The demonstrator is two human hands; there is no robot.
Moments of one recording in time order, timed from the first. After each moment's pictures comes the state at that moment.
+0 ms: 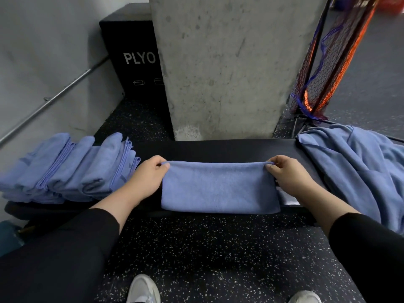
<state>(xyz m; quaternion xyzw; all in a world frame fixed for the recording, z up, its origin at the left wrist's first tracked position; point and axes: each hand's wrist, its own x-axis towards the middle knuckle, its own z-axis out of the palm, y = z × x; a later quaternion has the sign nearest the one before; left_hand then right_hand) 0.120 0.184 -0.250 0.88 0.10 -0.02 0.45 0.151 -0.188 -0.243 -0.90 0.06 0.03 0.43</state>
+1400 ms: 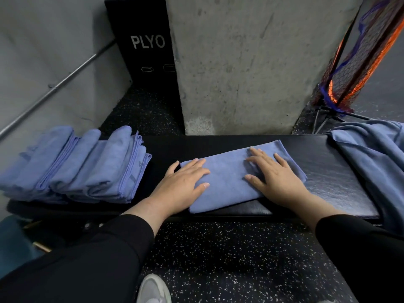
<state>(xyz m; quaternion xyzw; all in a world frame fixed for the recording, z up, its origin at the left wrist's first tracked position) 0.128 0.168 -0.288 0.98 -0.15 -0.06 0.14 0.172 -0.121 -0.291 -0.97 -0.20 0.01 0.14</state>
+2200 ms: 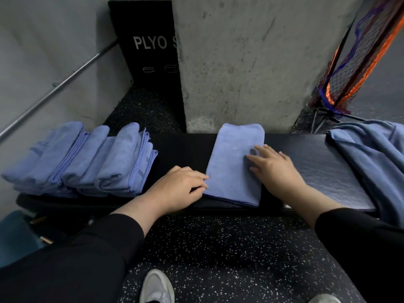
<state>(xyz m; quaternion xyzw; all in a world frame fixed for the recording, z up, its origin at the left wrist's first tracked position) 0.105 0.190 -0.271 0.96 -0.23 -0.04 0.17 0.169 -0.102 -0.277 -0.98 -0.20 -0.06 0.07</state>
